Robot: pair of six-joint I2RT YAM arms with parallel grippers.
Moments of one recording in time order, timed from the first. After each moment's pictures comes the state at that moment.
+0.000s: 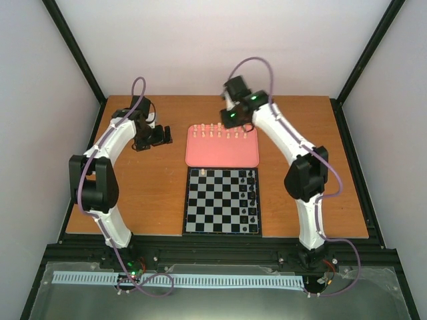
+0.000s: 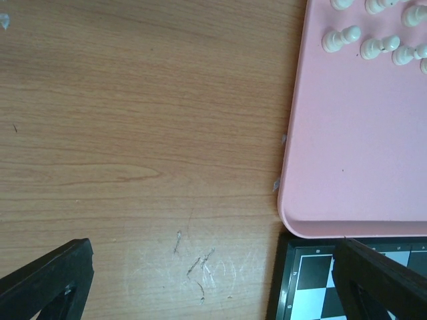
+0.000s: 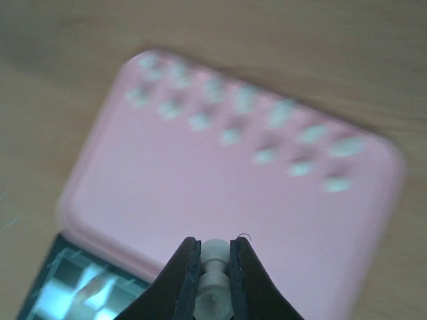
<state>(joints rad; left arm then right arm) -0.11 1.80 1.50 -0.91 0.19 -0.31 0.46 2.13 2.17 -1.03 0.00 0.17</state>
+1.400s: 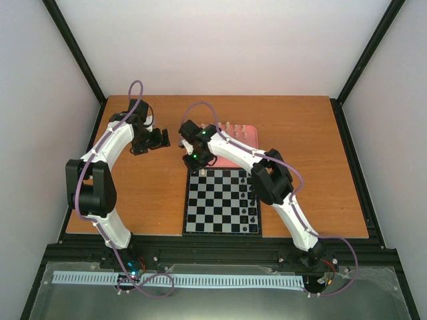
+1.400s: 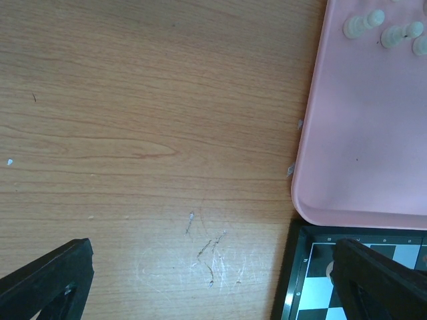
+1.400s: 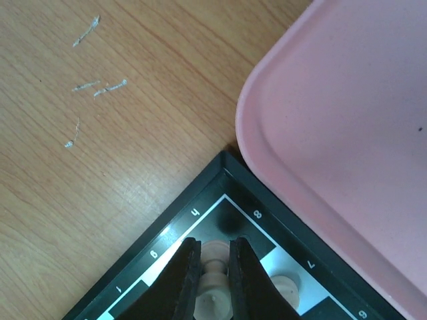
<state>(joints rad) -0.10 1.74 1.42 -0.91 0.18 -0.34 0.83 2.35 2.08 -1.00 -0.17 0.16</state>
